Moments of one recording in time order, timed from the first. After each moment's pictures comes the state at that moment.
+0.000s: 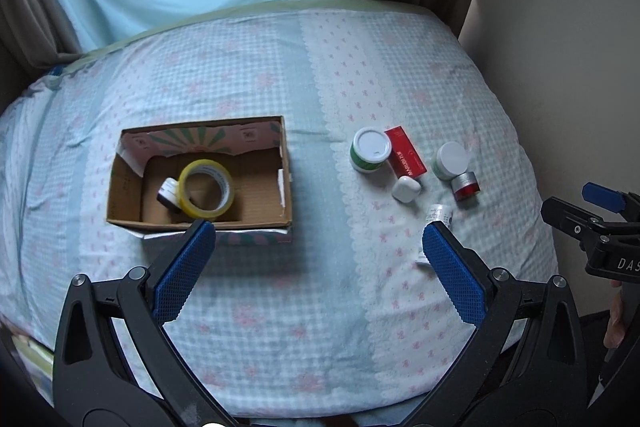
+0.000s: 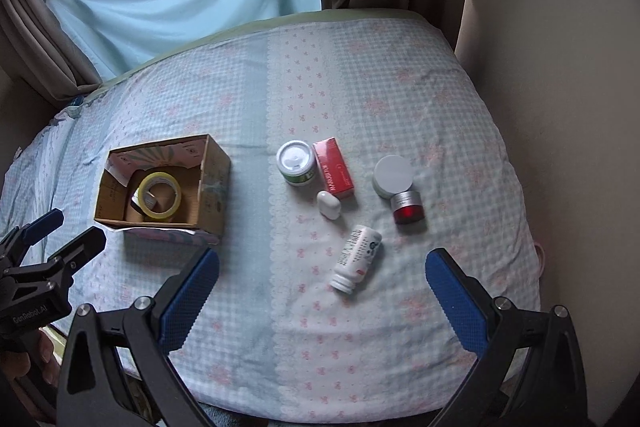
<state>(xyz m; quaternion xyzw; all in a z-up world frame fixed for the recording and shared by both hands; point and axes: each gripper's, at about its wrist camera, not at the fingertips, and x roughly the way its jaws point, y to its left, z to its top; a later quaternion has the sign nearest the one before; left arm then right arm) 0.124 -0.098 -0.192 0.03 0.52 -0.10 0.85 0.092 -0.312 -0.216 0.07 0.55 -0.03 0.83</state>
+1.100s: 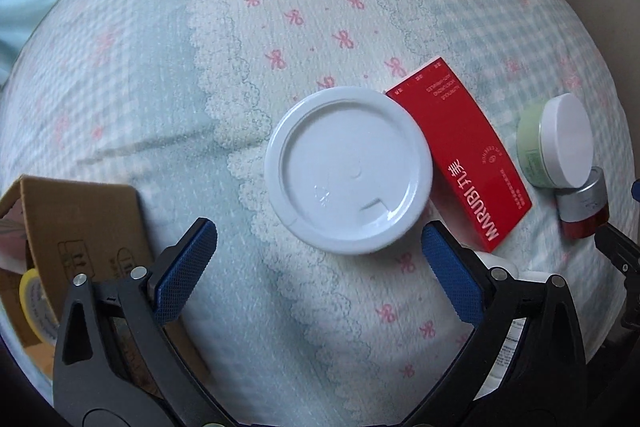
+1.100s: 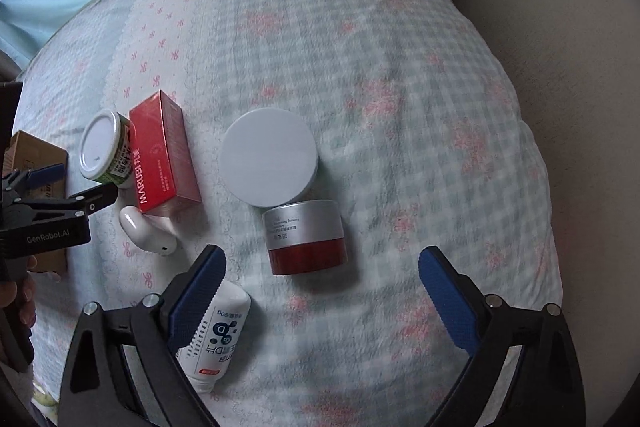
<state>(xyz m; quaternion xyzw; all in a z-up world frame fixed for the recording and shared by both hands) 0.305 -0.233 -0.476 0.14 0.63 -0.14 0.75 0.191 -0.425 -0.439 0.06 0.63 -0.09 0.77</state>
